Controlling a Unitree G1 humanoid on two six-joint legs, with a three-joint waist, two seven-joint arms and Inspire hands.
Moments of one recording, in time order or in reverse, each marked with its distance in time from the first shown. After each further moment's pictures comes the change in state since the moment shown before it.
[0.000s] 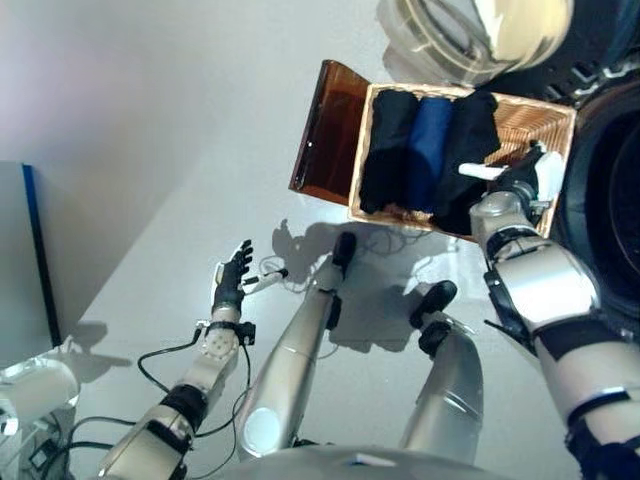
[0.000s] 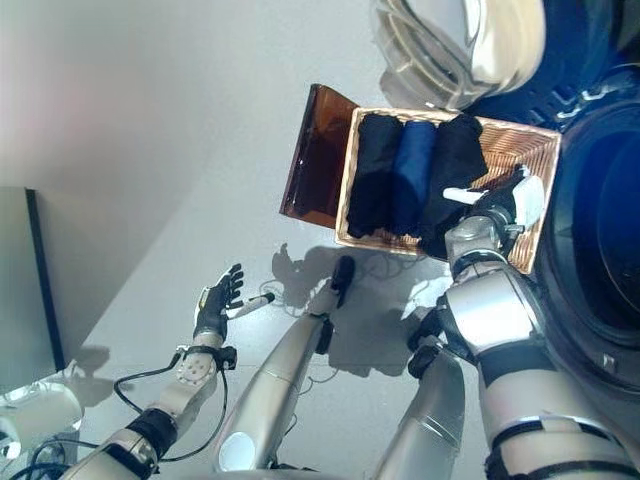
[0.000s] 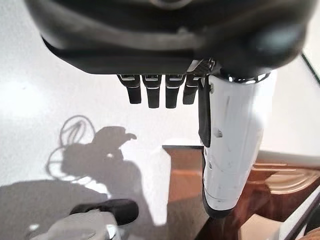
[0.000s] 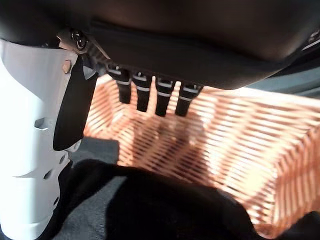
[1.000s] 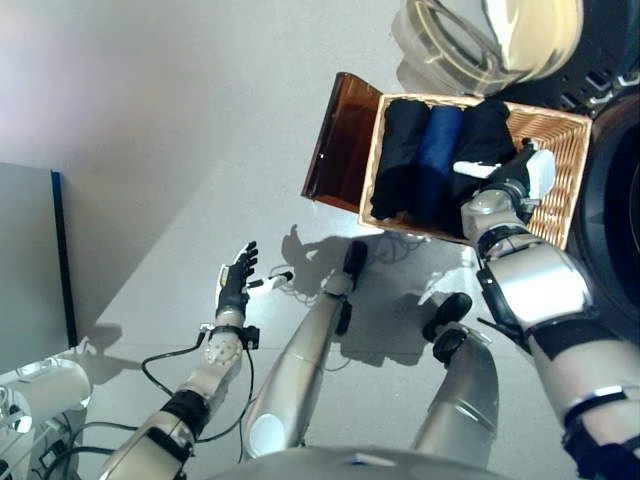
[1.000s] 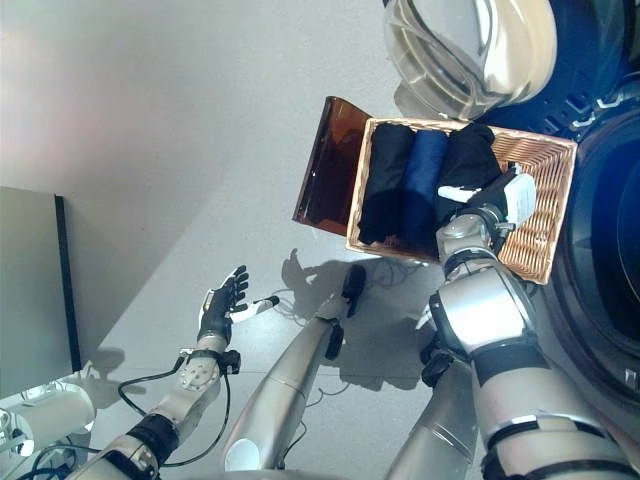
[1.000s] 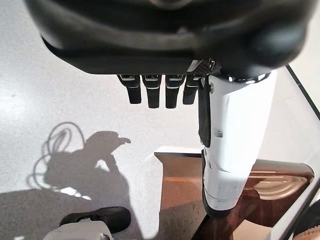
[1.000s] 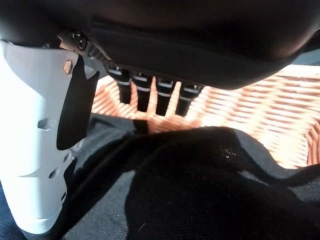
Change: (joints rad) left arm 0.033 -0.005 -0.017 -0.012 0.000 0.000 0.003; right arm -0.011 0.046 0.004 0.016 0.001 -0.001 -0.023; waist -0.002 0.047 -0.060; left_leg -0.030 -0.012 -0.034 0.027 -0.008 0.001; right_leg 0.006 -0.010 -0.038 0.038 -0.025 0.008
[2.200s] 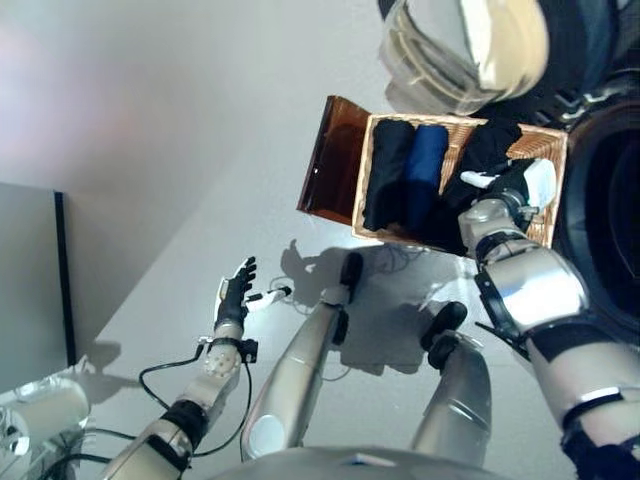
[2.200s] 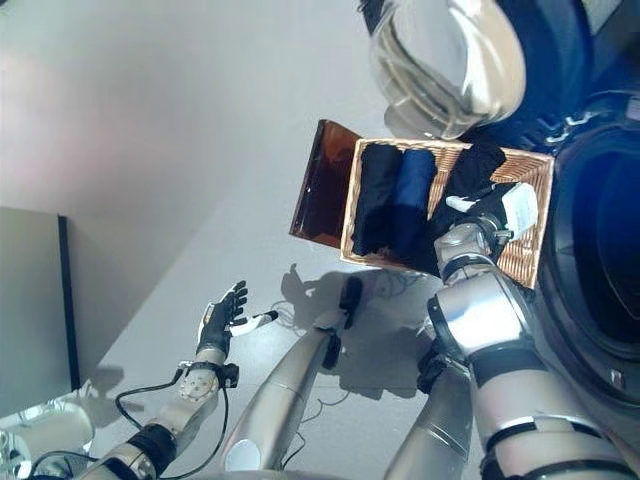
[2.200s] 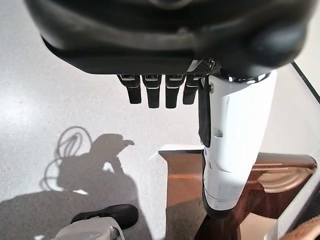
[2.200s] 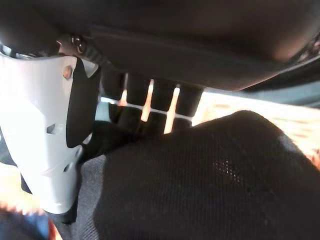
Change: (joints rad) left arm 0.022 0.000 -0.034 0.069 0.000 0.001 0.006; right arm 0.028 0.012 -0.016 -0.014 -0.056 0.036 -0.043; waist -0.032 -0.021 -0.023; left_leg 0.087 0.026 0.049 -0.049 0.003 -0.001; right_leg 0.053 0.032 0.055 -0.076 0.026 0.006
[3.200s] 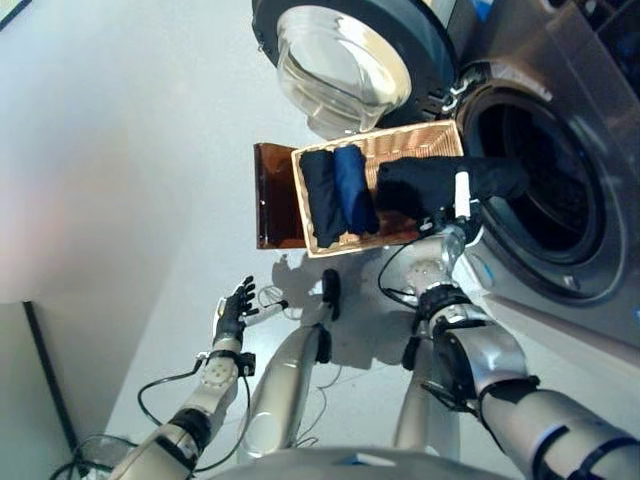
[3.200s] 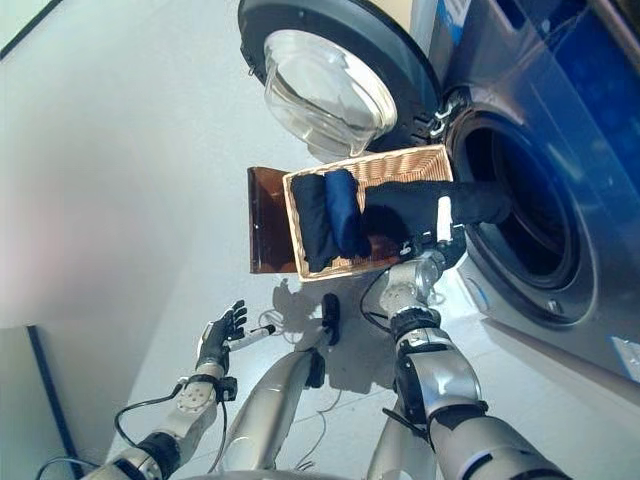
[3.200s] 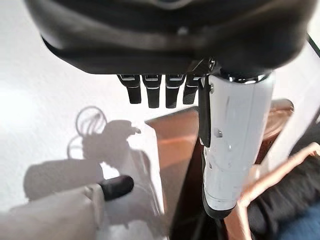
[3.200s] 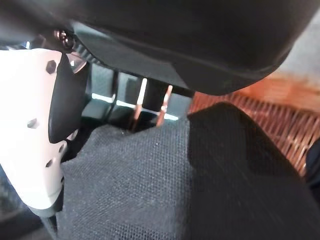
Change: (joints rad) left arm 0.004 -0.048 0.014 0.164 -0.111 -0.056 -0.098; right arm 0.365 0.267 -0.437 -0.591 0.923 -0.499 0.226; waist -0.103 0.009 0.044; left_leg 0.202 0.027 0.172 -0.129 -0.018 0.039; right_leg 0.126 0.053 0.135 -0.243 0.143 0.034
